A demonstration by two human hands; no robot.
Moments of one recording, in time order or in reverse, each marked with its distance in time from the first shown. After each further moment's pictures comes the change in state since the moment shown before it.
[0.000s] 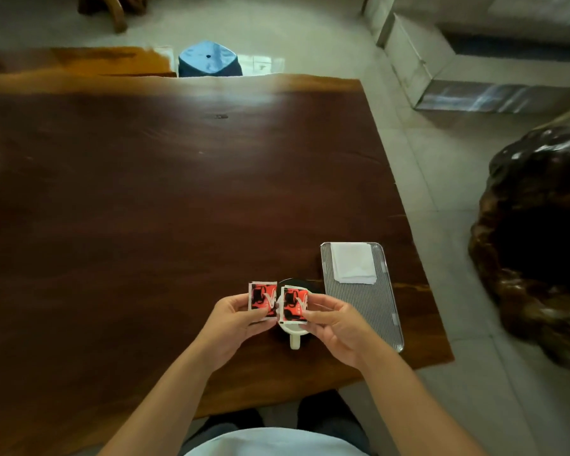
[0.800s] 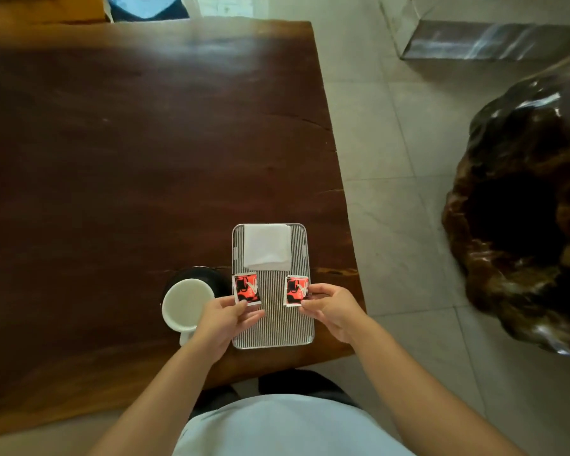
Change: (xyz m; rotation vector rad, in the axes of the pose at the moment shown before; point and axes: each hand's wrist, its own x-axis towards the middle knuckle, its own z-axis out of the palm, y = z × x) left_hand 0.114 -0.104 0.175 0.023 0.357 -0.158; right_hand 0.046 -0.078 -0.223 -0.286 0.231 0.142
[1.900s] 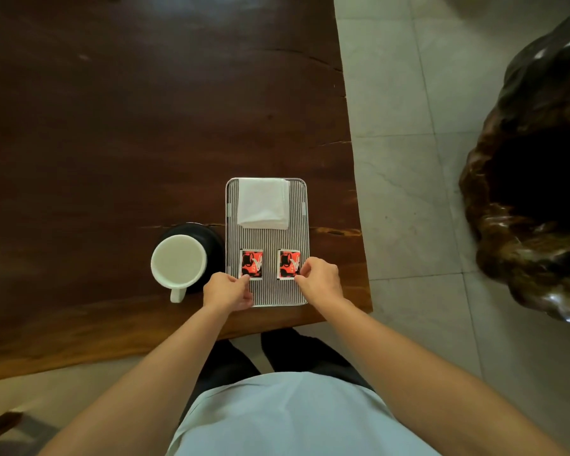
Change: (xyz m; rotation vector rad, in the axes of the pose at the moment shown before) left_hand 0.045 -0.055 0.005 0.538 0.290 -0.004; right_hand 0.045 0.057 0.008 -0.895 0.279 -0.254
